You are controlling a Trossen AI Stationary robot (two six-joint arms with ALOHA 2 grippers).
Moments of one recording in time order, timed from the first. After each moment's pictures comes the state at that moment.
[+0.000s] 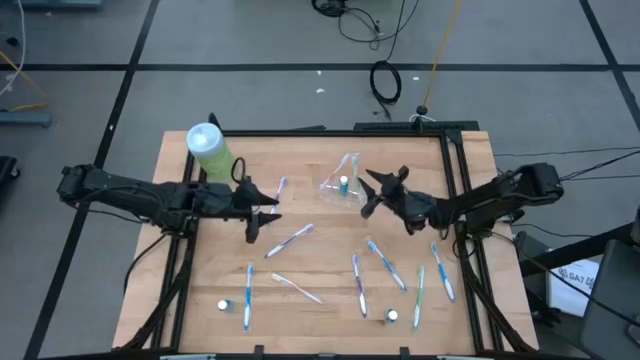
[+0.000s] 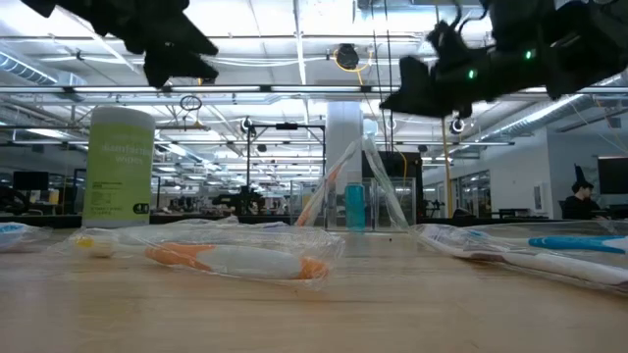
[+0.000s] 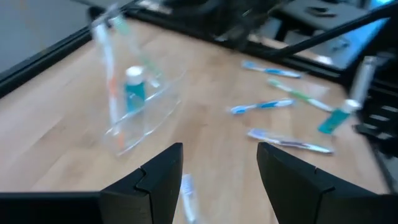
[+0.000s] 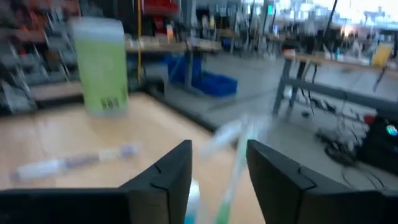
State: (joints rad) left arm -0.11 0.92 0.63 -0.13 -0.22 -0.34; right arm 0.05 1.41 0.41 0.99 0.81 -0.03
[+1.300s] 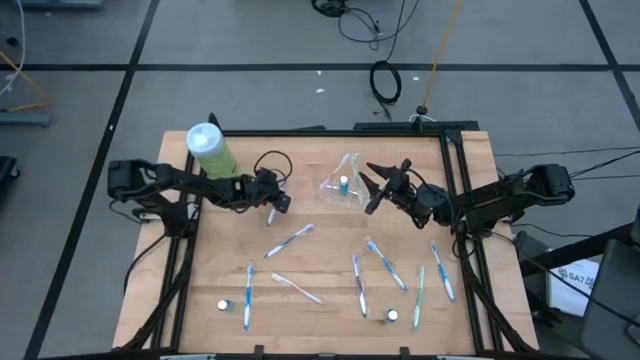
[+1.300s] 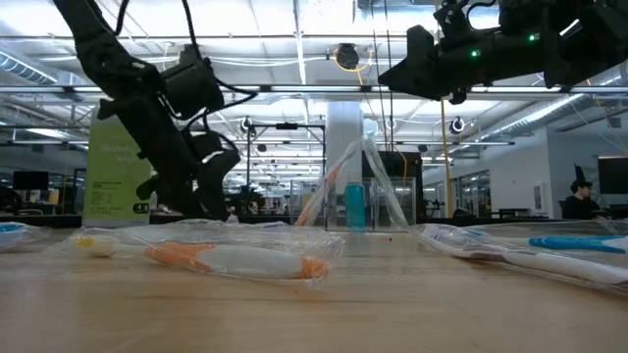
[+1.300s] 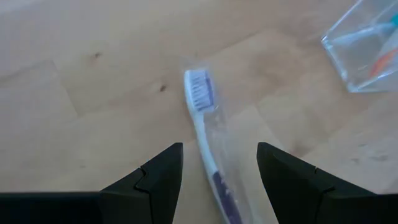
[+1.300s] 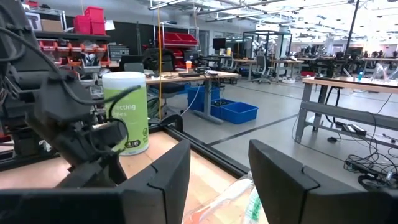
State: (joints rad) left arm 0.25 1.52 0.53 0.07 -0.33 -0.68; right arm 0.01 1.31 0.41 1.02 0.68 -0.07
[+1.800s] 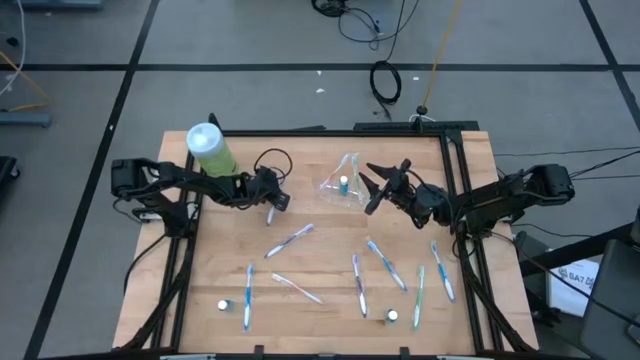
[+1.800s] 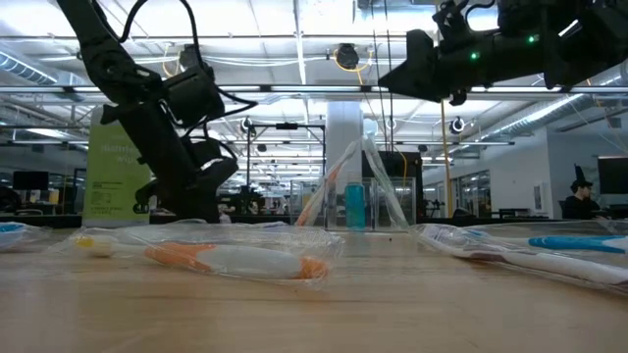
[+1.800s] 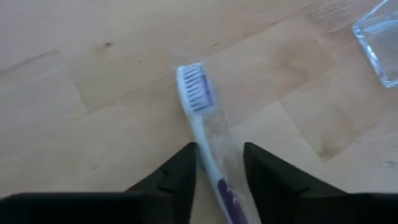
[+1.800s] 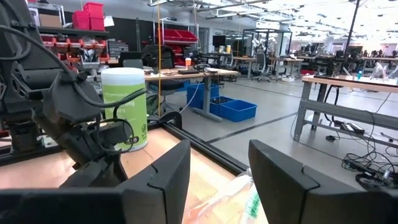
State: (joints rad) left arm 0.28 1.54 0.53 0.05 -0.29 -0.67; right arm 0.01 1.31 0.41 1.00 0.68 -0.07
